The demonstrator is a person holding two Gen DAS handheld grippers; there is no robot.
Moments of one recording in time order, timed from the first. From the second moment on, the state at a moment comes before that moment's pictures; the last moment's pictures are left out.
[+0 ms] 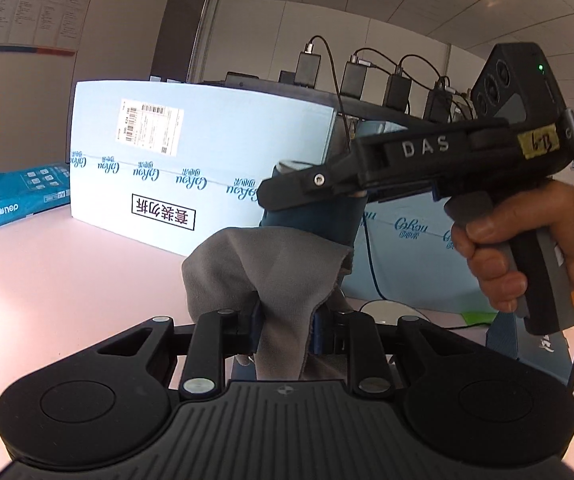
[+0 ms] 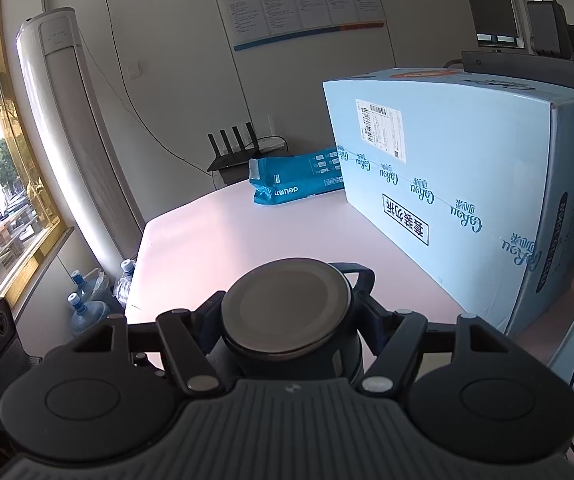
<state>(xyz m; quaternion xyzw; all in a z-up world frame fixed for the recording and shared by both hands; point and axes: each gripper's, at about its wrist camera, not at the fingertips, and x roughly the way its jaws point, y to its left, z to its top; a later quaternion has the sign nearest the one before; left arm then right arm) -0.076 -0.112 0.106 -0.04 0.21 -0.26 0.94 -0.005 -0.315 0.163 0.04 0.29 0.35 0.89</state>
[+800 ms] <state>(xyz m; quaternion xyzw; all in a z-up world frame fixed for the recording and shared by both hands) -0.033 -0.111 0.014 0.04 0.35 -0.24 0.91 -0.003 -0.316 0.160 0.05 0.29 0.35 0.89</state>
